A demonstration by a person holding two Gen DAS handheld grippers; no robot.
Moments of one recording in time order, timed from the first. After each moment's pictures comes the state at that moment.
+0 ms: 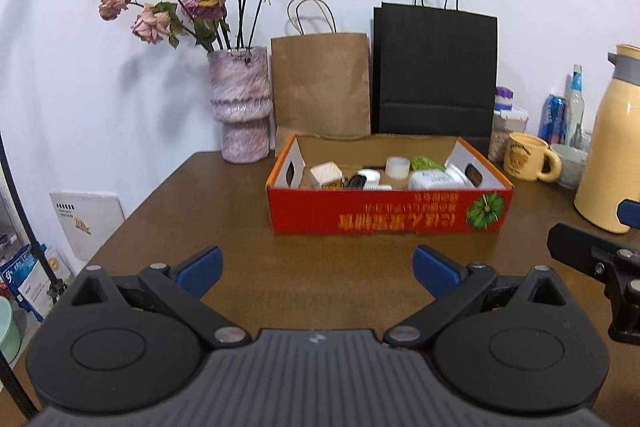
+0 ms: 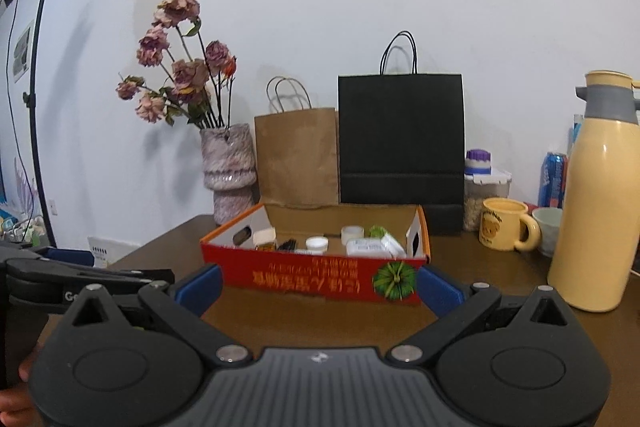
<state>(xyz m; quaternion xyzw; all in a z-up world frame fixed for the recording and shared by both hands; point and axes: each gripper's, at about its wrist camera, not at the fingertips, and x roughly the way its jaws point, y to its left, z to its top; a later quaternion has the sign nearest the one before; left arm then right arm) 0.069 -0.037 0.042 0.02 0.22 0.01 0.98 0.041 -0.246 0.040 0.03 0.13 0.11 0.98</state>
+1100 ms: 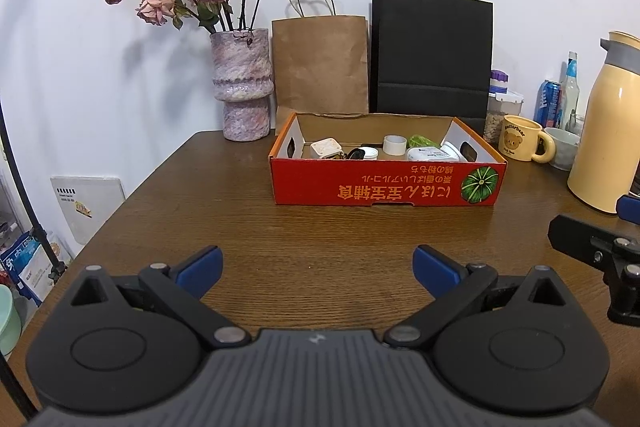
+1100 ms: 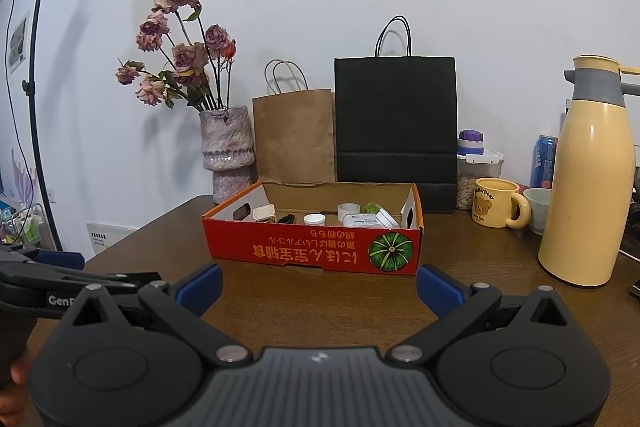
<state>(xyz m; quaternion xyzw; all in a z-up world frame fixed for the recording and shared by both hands) 0.051 -0.034 0.035 0.02 0.24 0.00 0.97 0.027 -0.249 0.034 0.03 0.15 0.10 0.98</state>
